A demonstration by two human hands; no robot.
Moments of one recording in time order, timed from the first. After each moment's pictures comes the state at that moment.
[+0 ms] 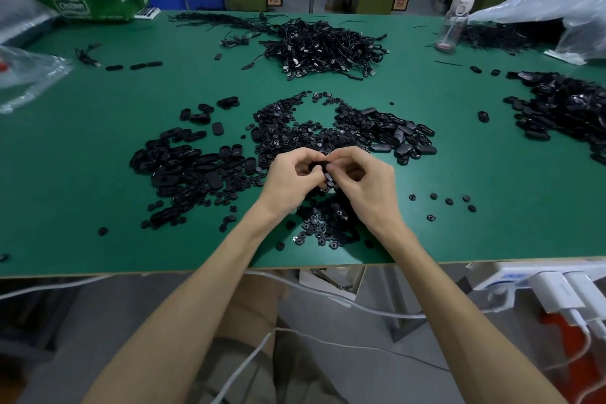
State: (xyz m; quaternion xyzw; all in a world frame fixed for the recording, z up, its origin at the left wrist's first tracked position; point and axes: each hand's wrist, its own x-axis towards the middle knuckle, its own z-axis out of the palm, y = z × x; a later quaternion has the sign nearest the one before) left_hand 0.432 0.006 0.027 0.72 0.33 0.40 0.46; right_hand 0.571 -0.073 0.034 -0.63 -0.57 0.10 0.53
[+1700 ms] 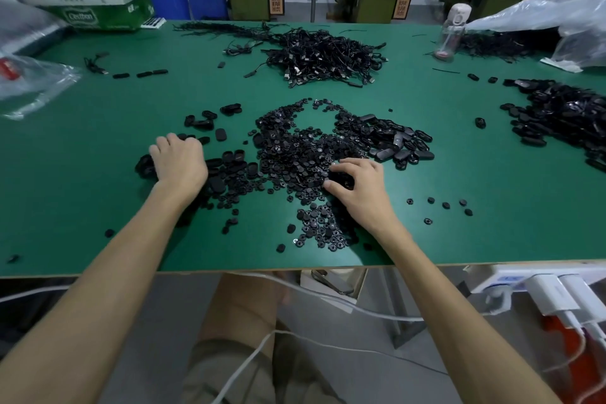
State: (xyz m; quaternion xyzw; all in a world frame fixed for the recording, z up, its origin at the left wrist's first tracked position) left_hand 0.316 0.085 0.057 0.73 0.67 0.10 -0.03; right_hand 0.581 -0.062 0.024 -0.73 -0.56 0.12 0.36
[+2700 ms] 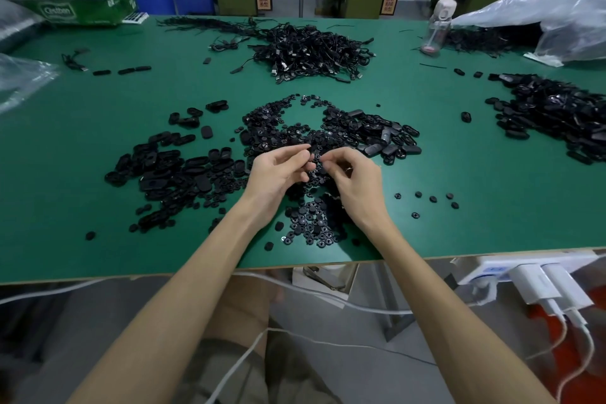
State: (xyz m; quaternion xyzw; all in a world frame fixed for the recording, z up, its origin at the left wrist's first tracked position) left_hand 0.435 0.011 0.031 0.49 0.31 0.43 0.70; right_hand 0.579 -0.066 0.029 -0.67 -0.53 0.10 0.51
